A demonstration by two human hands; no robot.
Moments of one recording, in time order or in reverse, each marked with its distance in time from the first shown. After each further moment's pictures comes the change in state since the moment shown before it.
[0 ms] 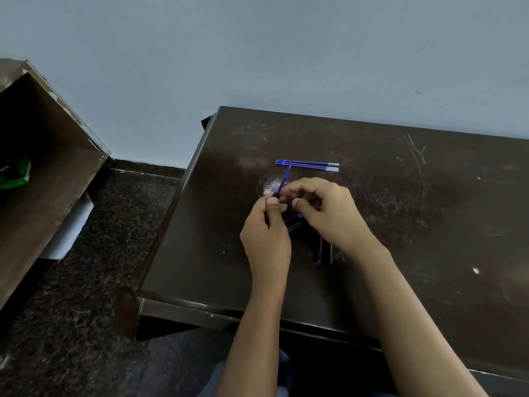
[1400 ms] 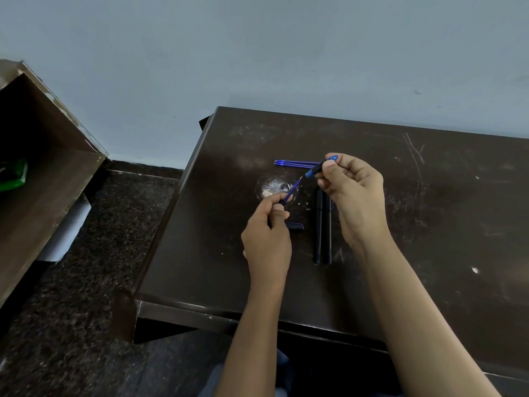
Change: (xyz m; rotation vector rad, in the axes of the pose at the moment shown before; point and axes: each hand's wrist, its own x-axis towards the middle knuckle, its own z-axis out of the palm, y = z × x) left_hand -0.003 0.006 -0.002 0.047 -0.077 -0.092; right_hand 0.008 -0.006 -0.011 0.743 0.454 0.298
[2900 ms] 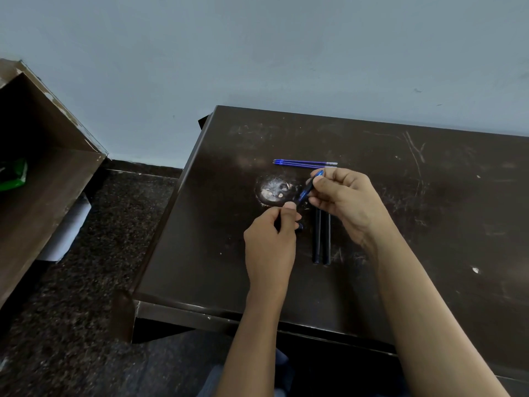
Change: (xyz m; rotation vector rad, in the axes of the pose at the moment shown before) left_hand -0.002 -0.002 0.001 0.152 -0.071 0.072; right_hand 0.009 0.005 -0.012 -0.155 -0.225 0.196
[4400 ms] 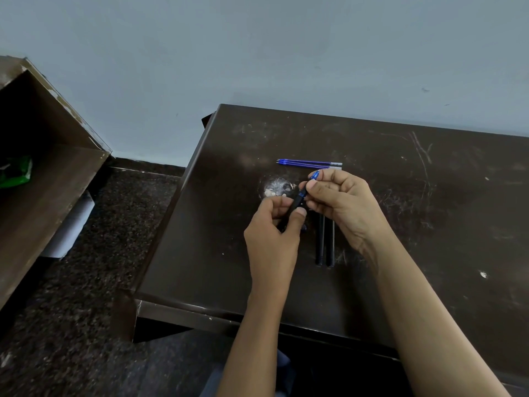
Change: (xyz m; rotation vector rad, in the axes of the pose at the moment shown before) left_hand 0.003 0.000 -0.001 -0.101 0.050 0.124; right_hand -0.002 0.006 0.004 0.115 -0.074 0.007
